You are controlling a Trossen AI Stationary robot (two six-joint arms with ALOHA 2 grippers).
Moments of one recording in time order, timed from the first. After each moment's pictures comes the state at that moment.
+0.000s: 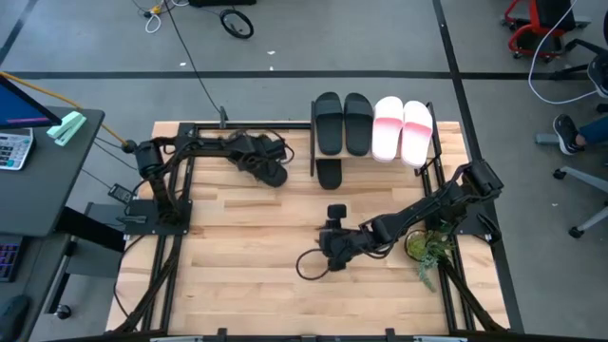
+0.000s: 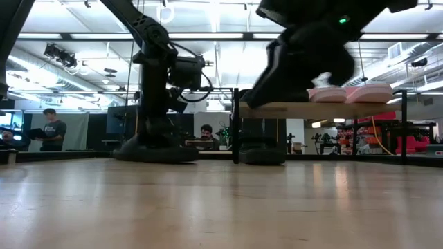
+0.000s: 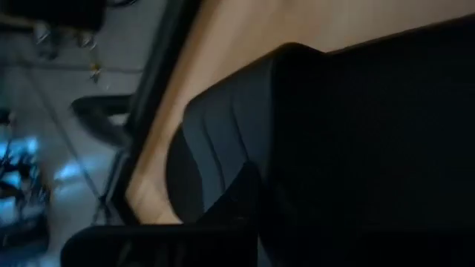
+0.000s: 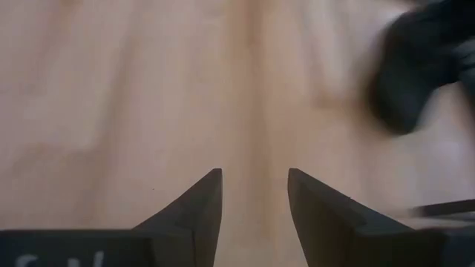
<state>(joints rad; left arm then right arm) 0.38 1.81 1.13 -0.79 -0.65 -0.17 0.38 1.72 1.00 -0.09 0.52 0.06</state>
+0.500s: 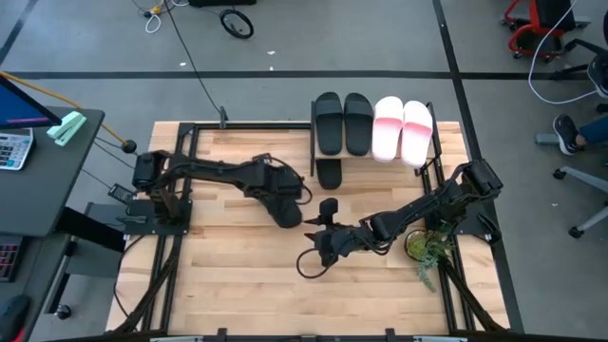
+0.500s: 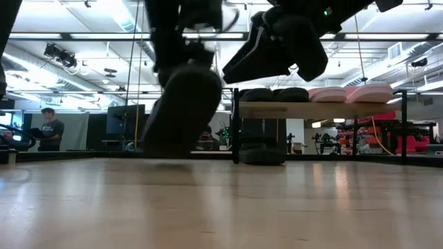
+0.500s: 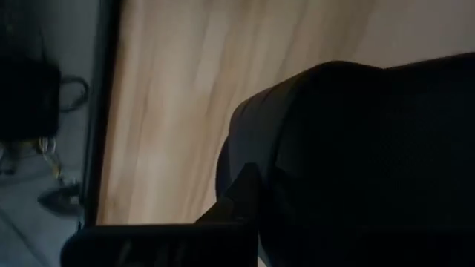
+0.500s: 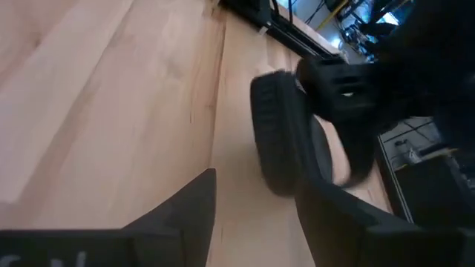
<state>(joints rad) 0.03 1.79 1.38 -1.00 -0.55 -0.20 0.36 1.72 1.00 0.14 0.59 -0.28</state>
